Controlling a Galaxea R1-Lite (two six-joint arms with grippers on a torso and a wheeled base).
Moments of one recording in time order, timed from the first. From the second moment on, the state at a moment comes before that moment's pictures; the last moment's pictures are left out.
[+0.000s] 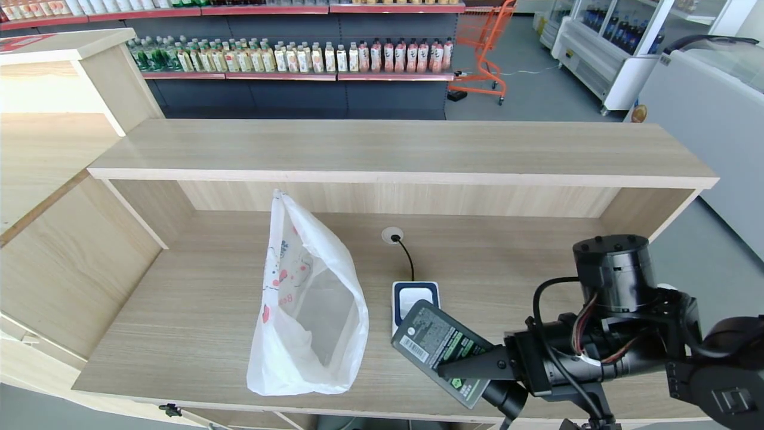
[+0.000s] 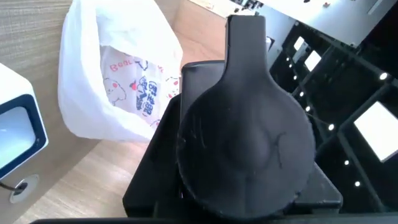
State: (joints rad) left arm 0.00 0.00 0.00 0.00 0.01 0.00; right arm 0.56 1.70 -0.61 -0.62 0.89 -2.69
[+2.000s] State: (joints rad) left arm 0.00 0.00 0.00 0.00 0.01 0.00; right arm 0.63 1.55 -0.64 -0.78 0.74 -1.48
